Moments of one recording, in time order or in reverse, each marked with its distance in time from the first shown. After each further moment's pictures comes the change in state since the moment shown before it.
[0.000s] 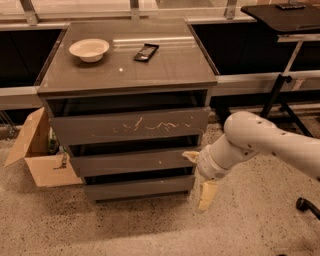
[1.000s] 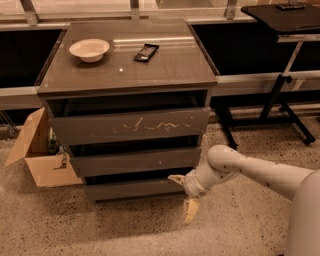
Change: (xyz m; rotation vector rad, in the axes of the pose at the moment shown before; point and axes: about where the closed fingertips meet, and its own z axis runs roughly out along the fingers) arm 0.054 -0.013 0.175 -0.133 -0.210 -0.041
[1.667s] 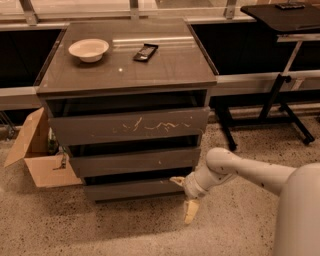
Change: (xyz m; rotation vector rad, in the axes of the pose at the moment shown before) arm 0.025 -0.006 0.016 -0.004 0.027 0.038
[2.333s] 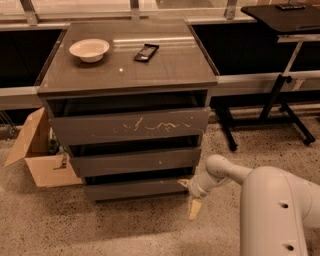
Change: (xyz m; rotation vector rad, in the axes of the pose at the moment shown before) arm 0.116 -0.057 0.063 0.018 0.065 0.044
